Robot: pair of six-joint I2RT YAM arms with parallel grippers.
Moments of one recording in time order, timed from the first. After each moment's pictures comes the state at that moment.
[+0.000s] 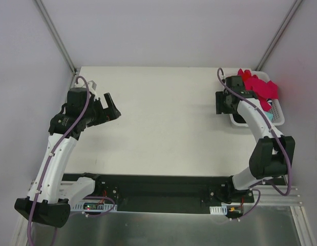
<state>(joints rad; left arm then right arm) -0.17 0.99 1.18 -0.91 0.15 -0.46 0.13 1.57 1.27 -0.76 0.16 0.03</state>
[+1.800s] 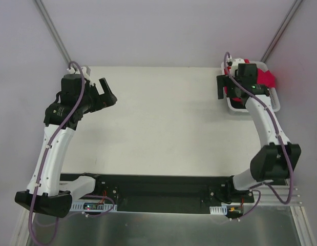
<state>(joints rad) -0.16 1.09 1.38 -0.92 0.08 -0.45 0.08 1.57 1.43 -0.65 0.07 -0.15</state>
